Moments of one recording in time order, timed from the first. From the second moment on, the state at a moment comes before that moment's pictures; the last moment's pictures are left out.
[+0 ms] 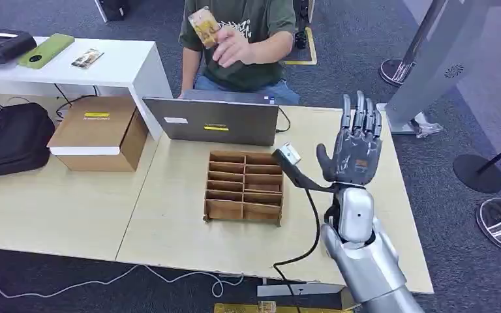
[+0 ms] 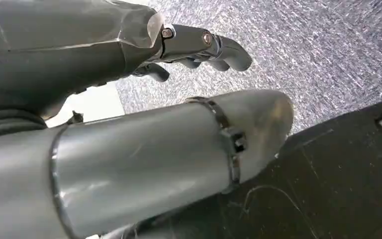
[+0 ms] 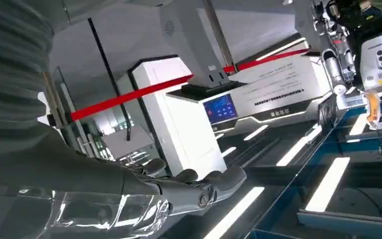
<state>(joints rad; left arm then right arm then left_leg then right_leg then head) -0.20 -0.16 -1.54 -0.15 0.71 0.20 0.27 -0.41 -0.05 0.36 -1.30 1.57 -0.42 0.44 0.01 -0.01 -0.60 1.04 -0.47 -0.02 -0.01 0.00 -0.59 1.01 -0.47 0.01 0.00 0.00</state>
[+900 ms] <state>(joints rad) -0.21 -0.17 -1.54 -0.15 0.63 0.19 0.27 -0.99 -0.03 0.56 -0.46 1.57 -0.51 0.28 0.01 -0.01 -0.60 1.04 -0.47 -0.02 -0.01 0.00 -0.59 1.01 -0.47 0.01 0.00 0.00</state>
